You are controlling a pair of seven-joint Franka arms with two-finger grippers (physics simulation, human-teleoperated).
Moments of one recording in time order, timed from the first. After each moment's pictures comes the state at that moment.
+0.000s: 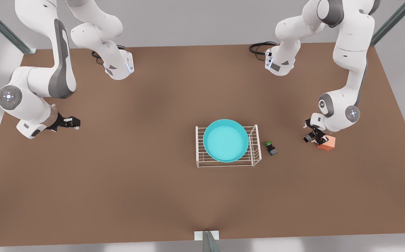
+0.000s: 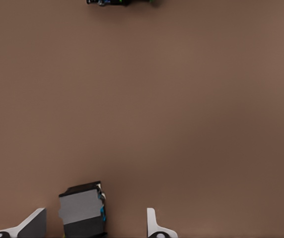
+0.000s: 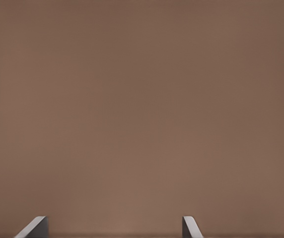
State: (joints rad) left arm 0.24 0.33 -0.06 -2.32 -0.11 2.55 1.45; right arm 0.42 0.00 -0.49 -1.94 -0.09 1.84 -0.15
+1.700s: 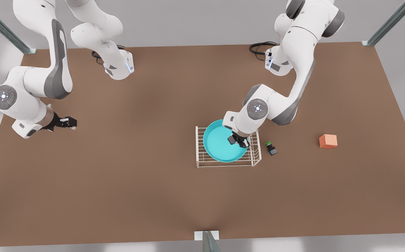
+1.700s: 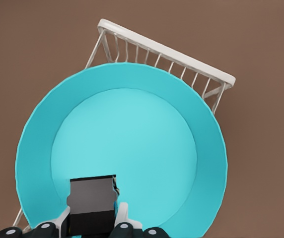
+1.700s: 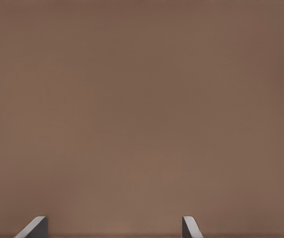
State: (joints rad) left arm -0.30 0.46 -0.31 -1.59 0.06 2.03 0.52; right arm 0.41 0.00 -0.50 -1.94 -0.09 1.84 -0.16
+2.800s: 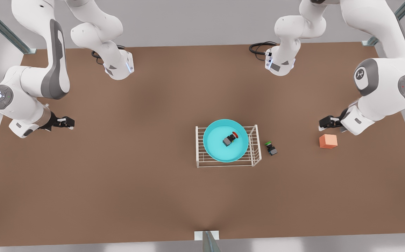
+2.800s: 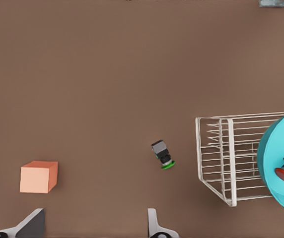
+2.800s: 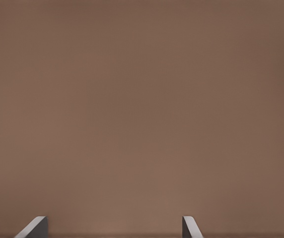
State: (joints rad) left arm -0.03 0.12 0.05 -1.64 -0.10 1.73 0.09; right arm 0.39 0.00 -0.50 -1.93 -0.09 1.84 -0.16
